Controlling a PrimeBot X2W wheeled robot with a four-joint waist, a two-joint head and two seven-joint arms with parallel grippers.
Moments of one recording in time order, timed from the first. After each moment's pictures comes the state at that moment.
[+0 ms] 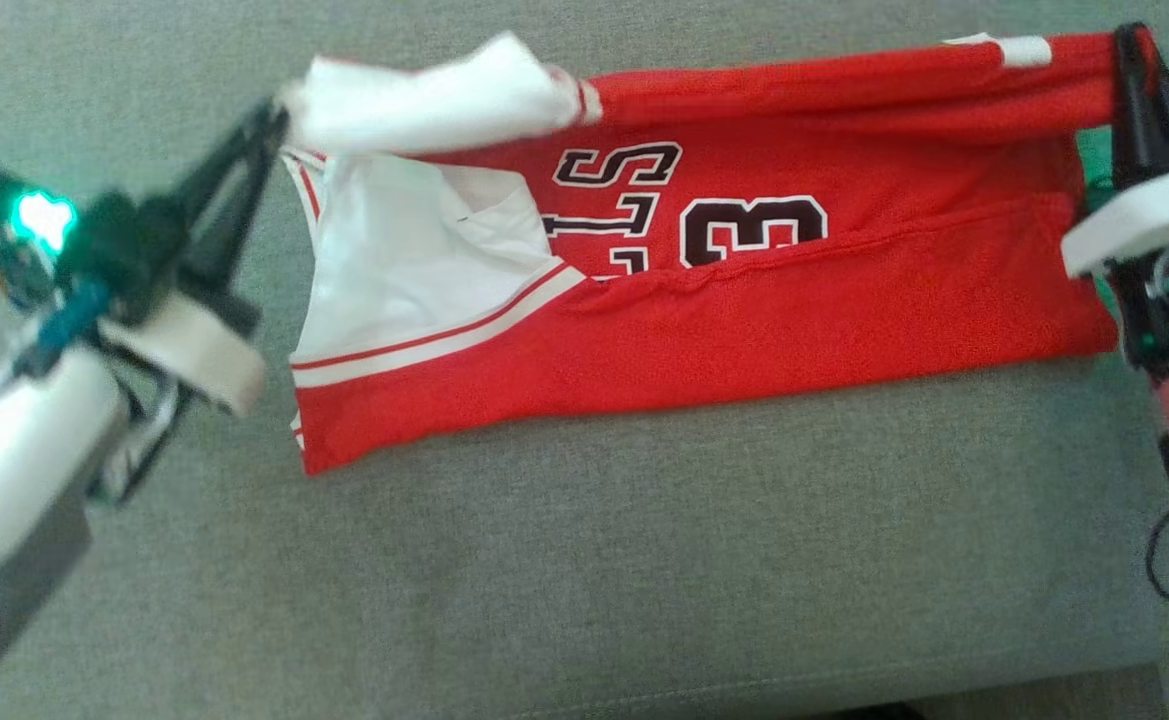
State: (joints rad) left arm -0.85 0.72 -0.94 0.20 -0.58 0.11 -0.10; right arm -0.80 -0.35 0.27 0.83 0.46 0.12 -0.25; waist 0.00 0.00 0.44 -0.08
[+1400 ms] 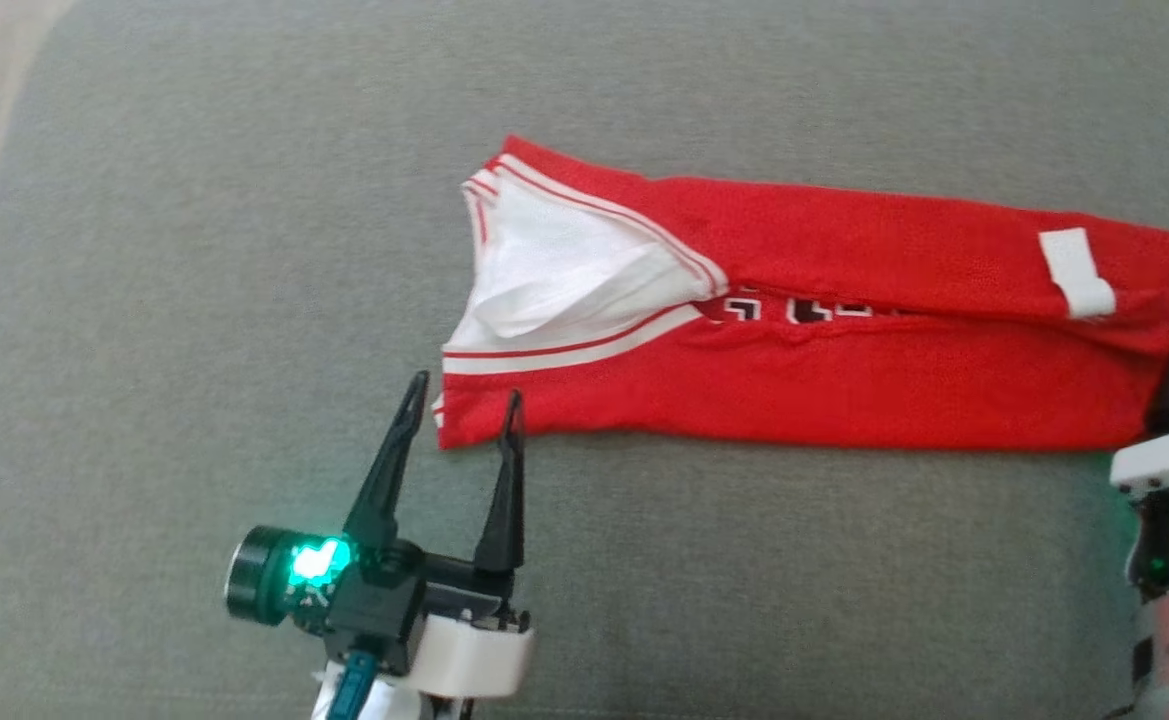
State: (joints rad) left arm -0.17 0.27 -0.70 -0.04 -0.31 0.45 -0.25; right arm -0.36 -0.12 -0.37 0.65 0.30 0.12 -0.25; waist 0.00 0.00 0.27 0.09
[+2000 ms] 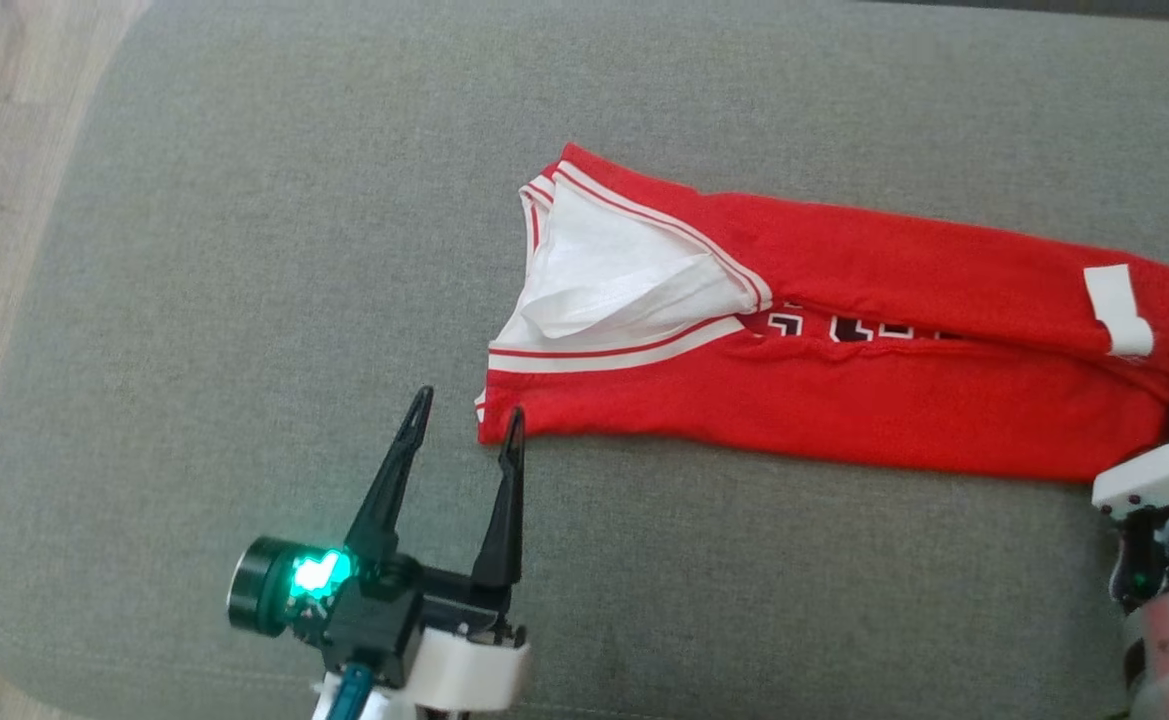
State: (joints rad) left arm -0.11 0.17 -0.57 0.00 -0.19 0.29 -0.25; right arm -0.47 -0.17 -0.37 0.97 0.31 0.12 -0.26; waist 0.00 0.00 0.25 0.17
